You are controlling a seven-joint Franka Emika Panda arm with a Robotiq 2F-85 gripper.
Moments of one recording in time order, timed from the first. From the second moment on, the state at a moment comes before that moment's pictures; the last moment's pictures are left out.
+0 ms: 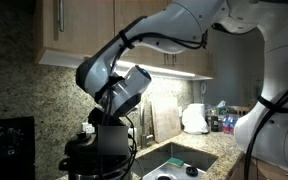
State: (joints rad) arm -2.07 0.05 2.60 -2.39 1.38 3.45 -0.26
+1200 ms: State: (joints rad) arm -2.07 0.06 2.60 -2.39 1.38 3.45 -0.30
